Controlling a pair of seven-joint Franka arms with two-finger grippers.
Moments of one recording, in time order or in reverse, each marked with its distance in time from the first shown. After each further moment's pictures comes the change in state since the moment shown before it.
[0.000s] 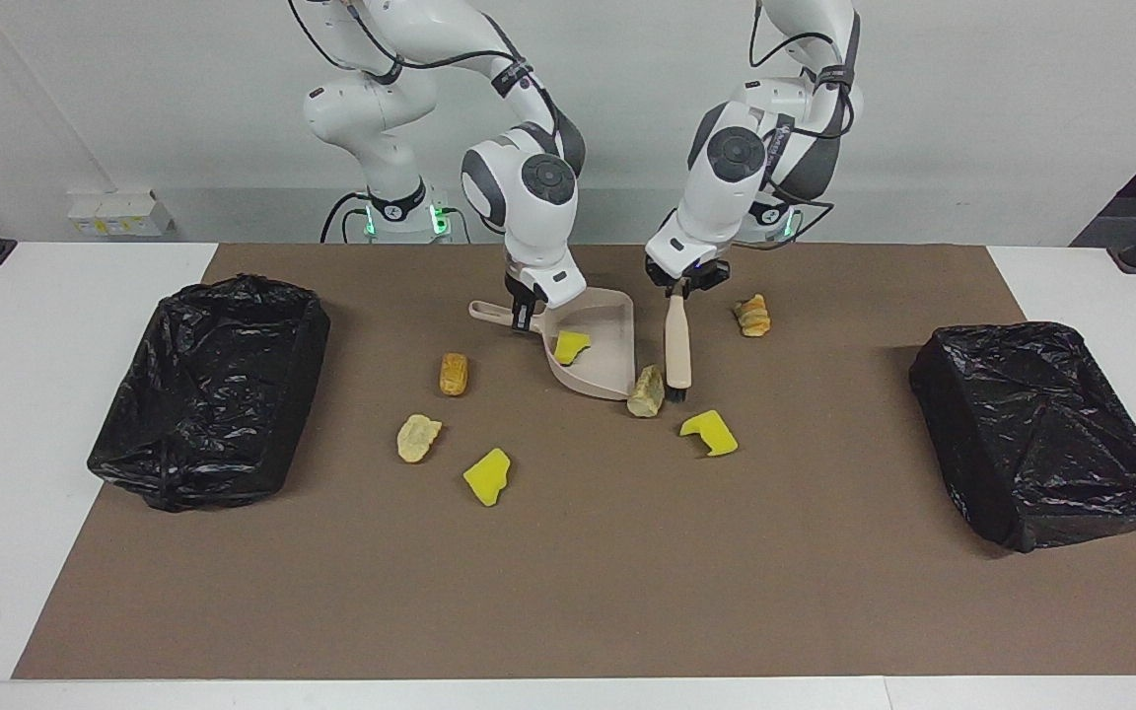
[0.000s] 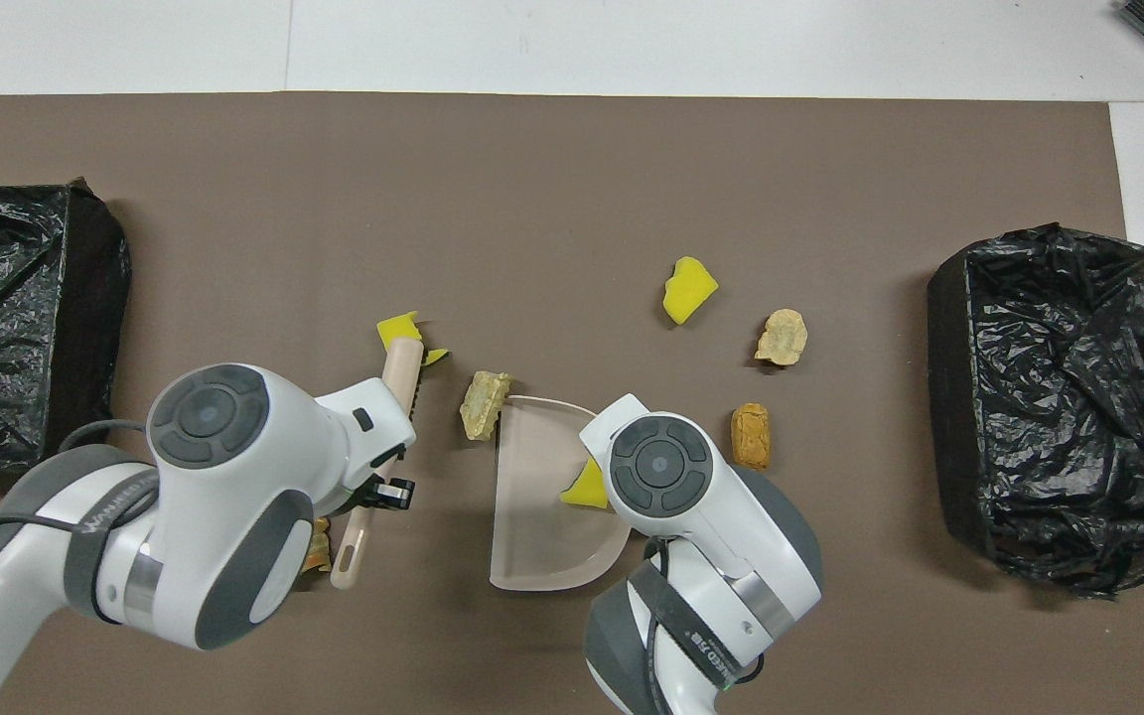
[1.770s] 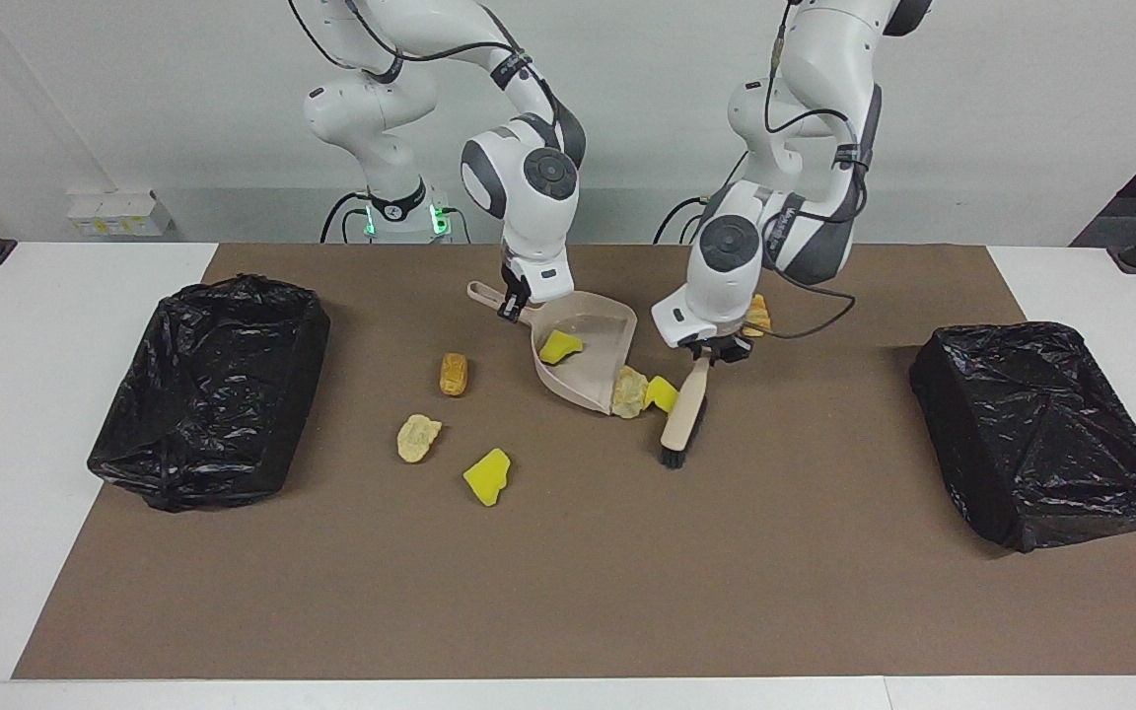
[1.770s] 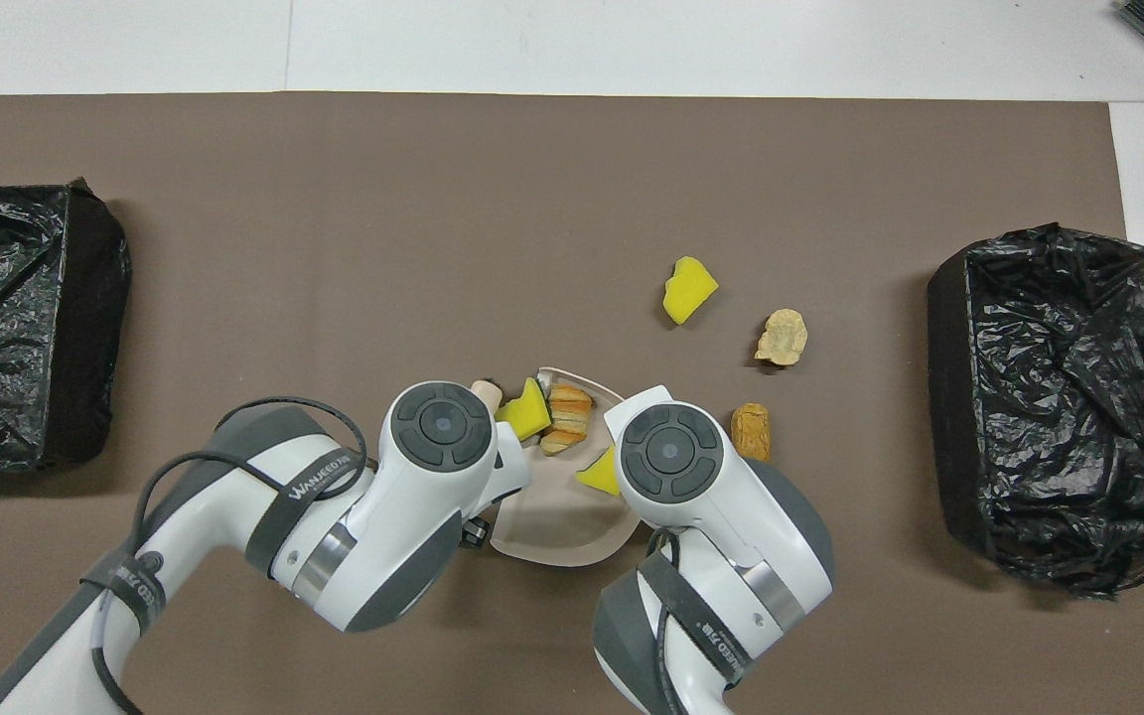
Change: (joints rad) left arm 0.013 0.172 -0.296 0.113 0.157 -0.179 -0.189; right arm -0.024 -0.002 0.004 0.007 -0.001 -0.035 0.174
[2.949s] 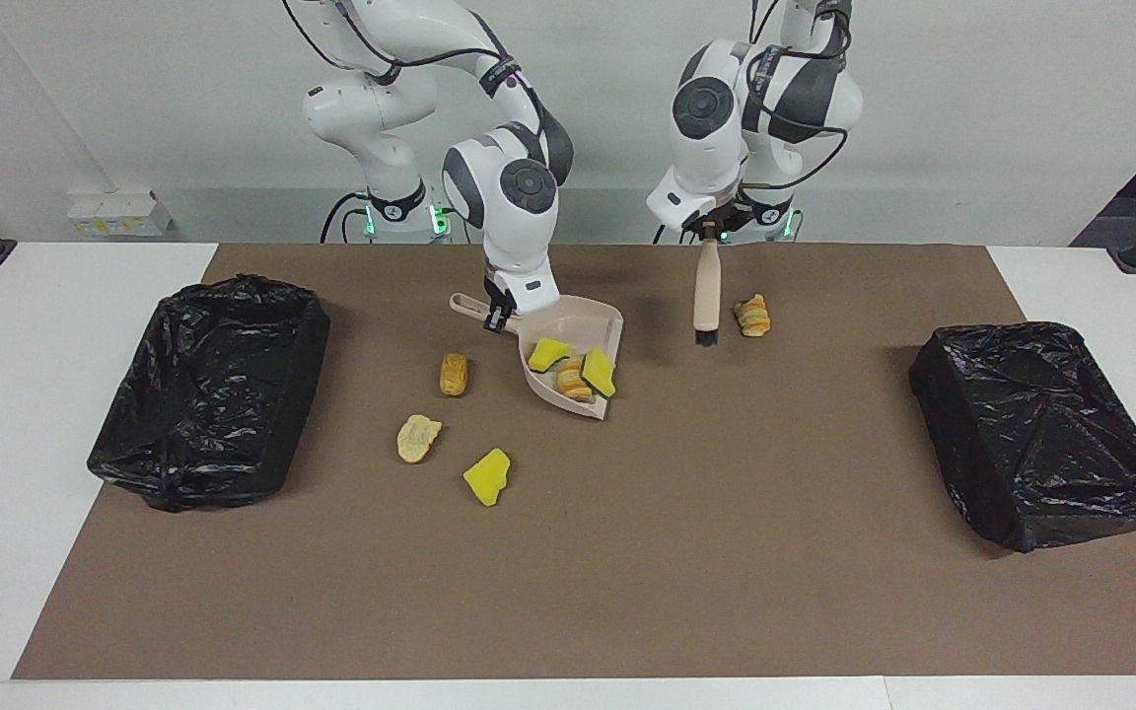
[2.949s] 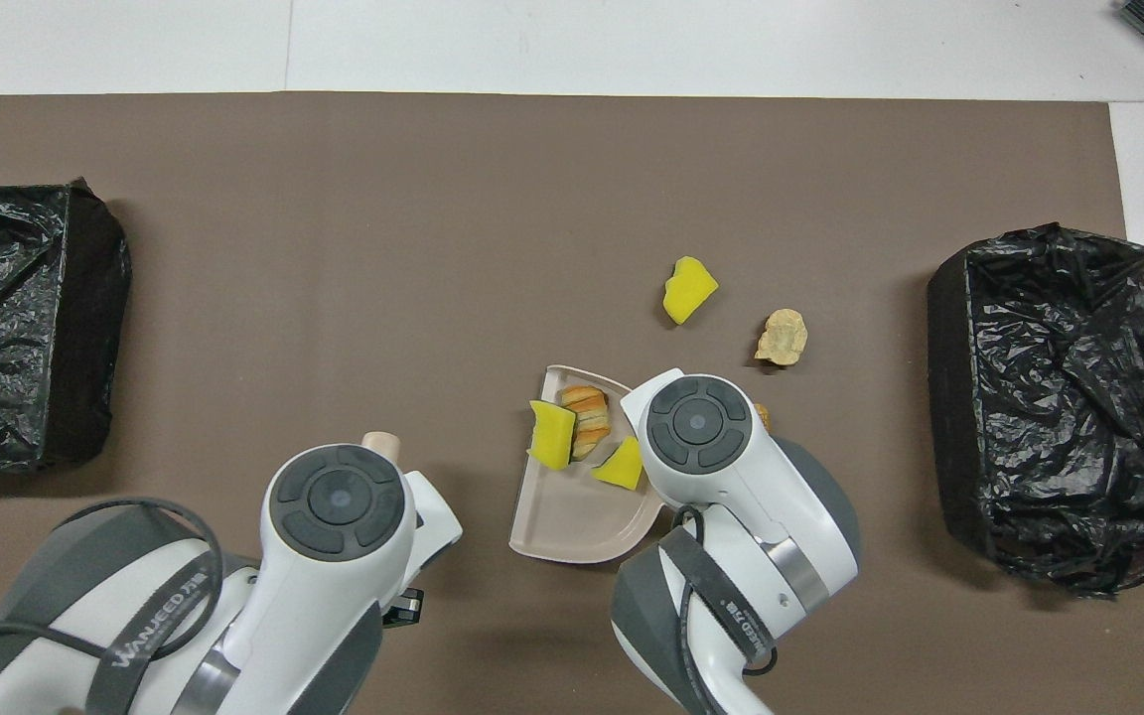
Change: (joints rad) left arm 0.003 -0.331 0.119 -0.073 -0.109 -0.317 -0.143; right arm -0.041 -0.004 -0.001 0.033 -0.003 -0.066 -0.106
